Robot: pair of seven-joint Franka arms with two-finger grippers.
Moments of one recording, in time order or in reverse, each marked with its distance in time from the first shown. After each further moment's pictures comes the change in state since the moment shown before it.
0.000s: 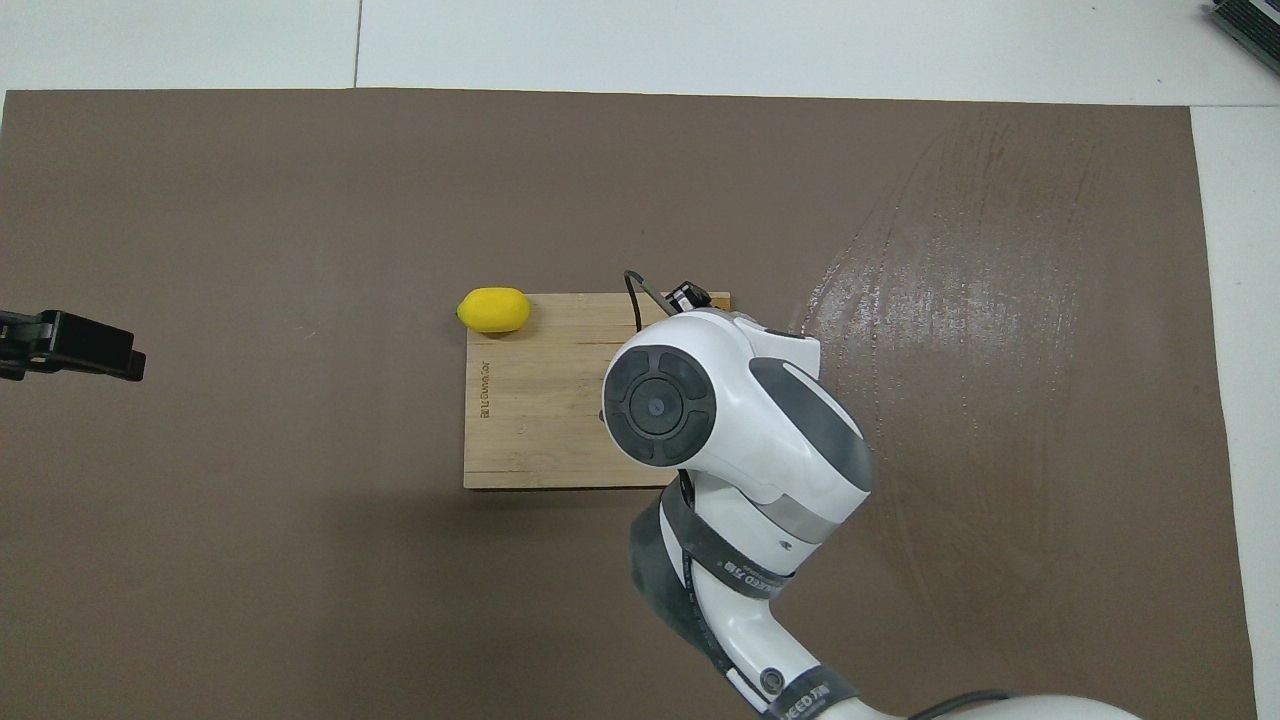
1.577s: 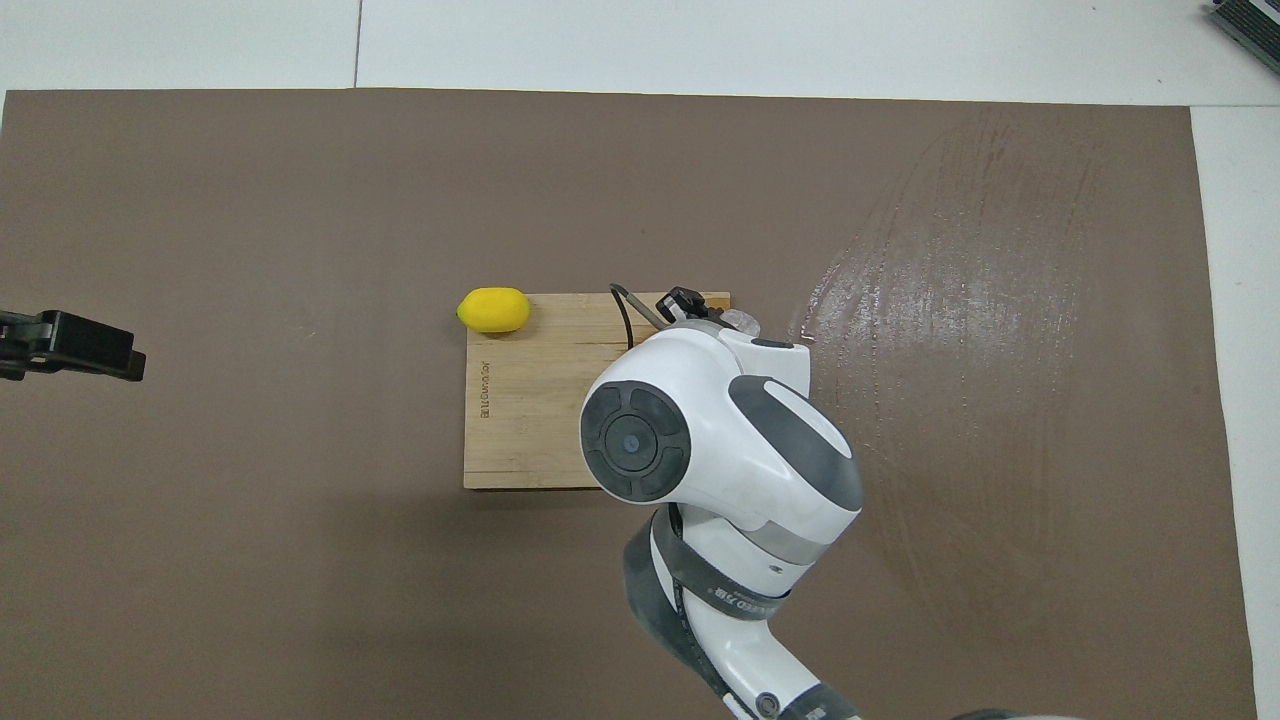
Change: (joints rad) left arm 0.000 0.000 0.000 0.000 0.000 0.000 0.000; right arm 0.021 -0.014 -0.002 -0.004 -0.066 -0.002 0.001
